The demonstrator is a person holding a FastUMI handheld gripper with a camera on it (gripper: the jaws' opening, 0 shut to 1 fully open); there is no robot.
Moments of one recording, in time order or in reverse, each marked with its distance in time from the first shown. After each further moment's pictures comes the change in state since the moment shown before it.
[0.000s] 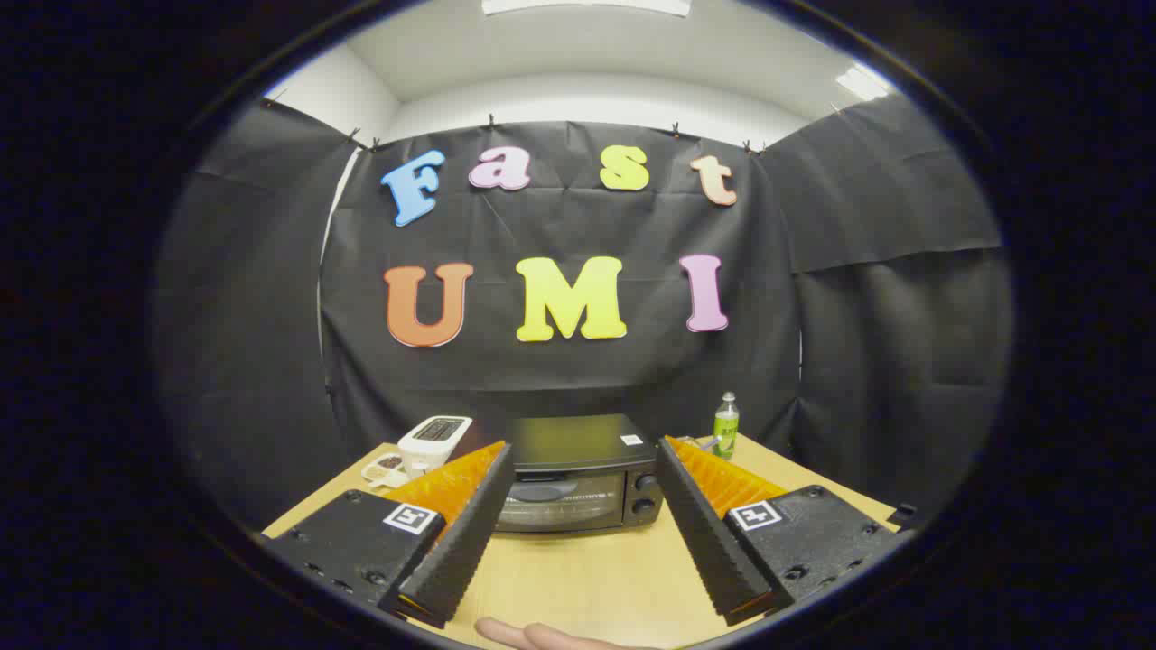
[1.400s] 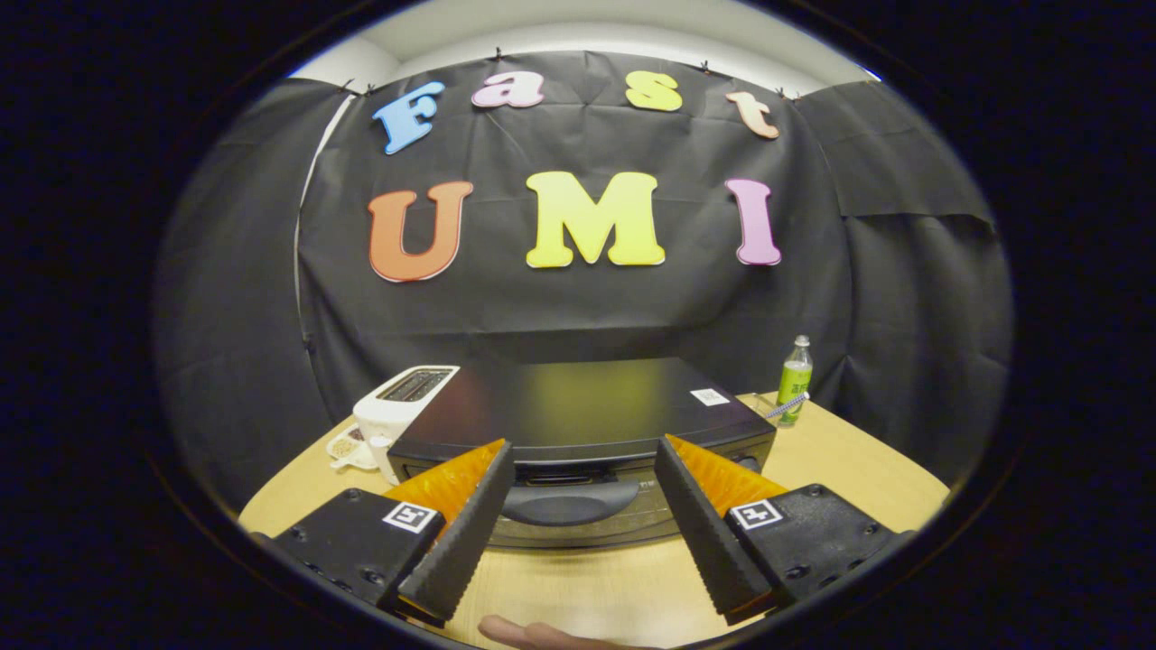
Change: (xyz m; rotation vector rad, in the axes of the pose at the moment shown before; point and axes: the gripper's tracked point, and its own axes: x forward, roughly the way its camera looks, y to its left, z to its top) arm 0.195 0.050 -0.112 -0.011 0.193 0.047
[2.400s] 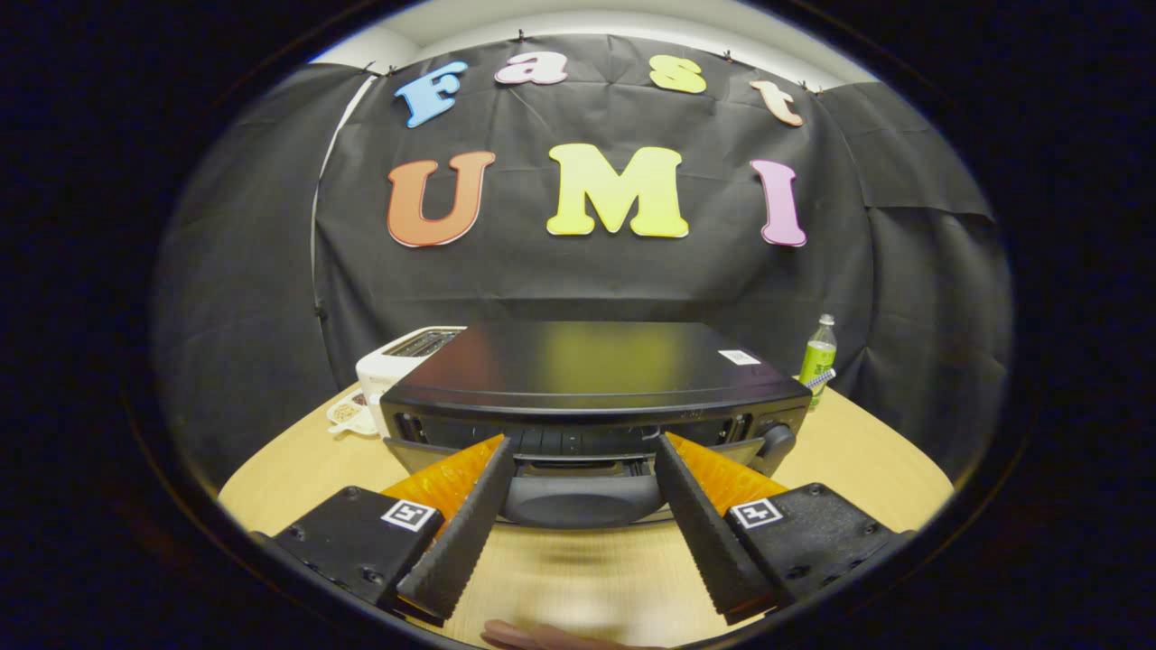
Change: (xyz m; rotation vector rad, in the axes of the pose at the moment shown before) arm -0.005 0.000 -0.046 -0.035 0.049 0.034
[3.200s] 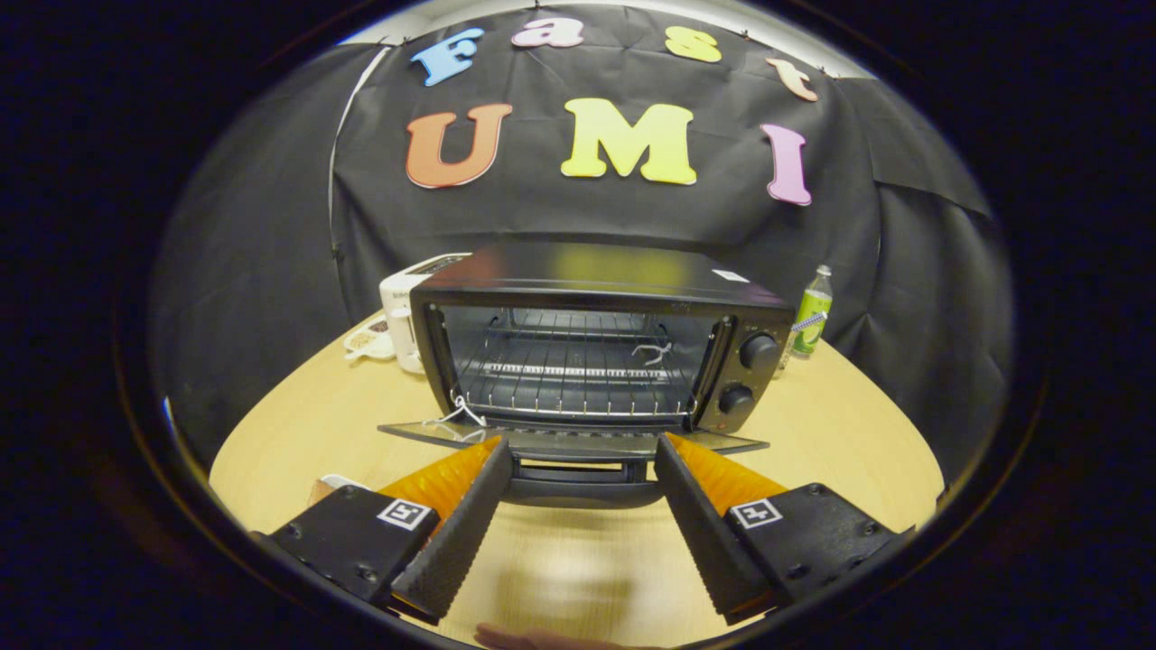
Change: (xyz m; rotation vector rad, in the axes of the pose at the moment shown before) arm -0.052 -0.006 -0.073 -0.049 0.225 0.026
